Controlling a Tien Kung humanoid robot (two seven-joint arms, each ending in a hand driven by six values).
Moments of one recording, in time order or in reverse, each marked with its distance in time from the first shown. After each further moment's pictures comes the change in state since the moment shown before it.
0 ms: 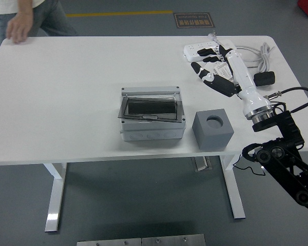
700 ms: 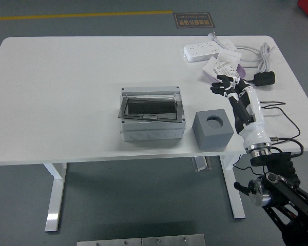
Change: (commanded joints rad) left arm -0.009 0.006 0.013 0.000 -0.037 -0.001 -0.012; right arm -0.126 0.030 -0.051 0.014 0.559 -0.022 0.200
